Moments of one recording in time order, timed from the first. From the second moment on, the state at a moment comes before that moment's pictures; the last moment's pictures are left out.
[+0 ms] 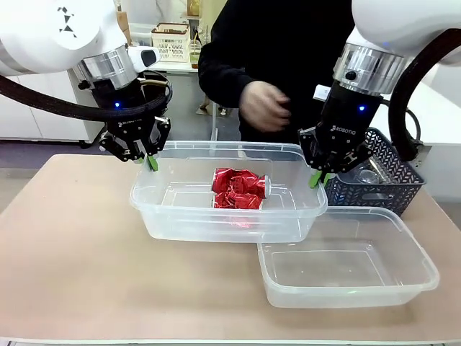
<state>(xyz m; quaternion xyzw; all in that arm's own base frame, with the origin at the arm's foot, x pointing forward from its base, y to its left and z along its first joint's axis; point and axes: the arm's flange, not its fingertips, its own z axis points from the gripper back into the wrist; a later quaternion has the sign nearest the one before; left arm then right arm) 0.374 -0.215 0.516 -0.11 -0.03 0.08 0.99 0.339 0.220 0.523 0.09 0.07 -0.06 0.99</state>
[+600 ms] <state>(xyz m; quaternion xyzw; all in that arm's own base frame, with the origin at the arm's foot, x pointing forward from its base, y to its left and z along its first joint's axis) 0.374 -0.215 0.516 -0.11 -0.03 0.08 0.99 0.339 0.220 0.523 0.09 0.07 -0.06 0.99</state>
